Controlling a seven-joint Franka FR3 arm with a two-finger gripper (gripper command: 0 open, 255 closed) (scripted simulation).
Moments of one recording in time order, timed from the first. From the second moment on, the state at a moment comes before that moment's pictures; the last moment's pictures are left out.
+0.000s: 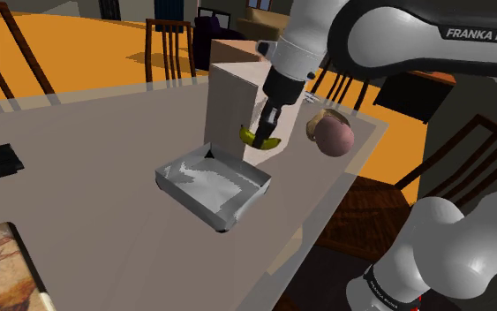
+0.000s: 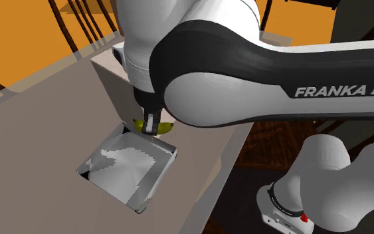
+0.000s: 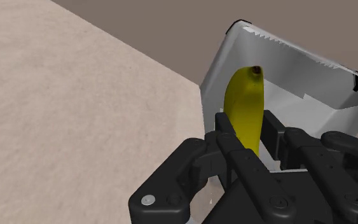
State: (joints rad) arm 0.29 -0.43 0.18 -2.14 0.08 1.88 -0.24
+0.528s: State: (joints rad) arm 0.32 -0.22 0.29 -1.94 0.04 1.90 -0.08
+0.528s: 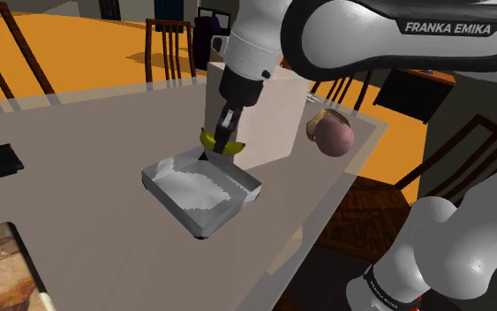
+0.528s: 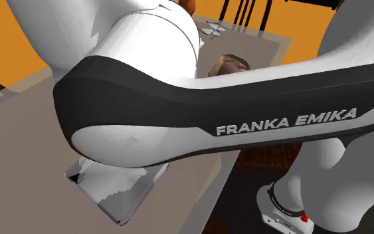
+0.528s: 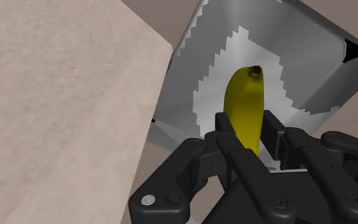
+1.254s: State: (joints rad) arm 0.32 -0.19 0.30 -2.06 0.04 2.04 -0.07
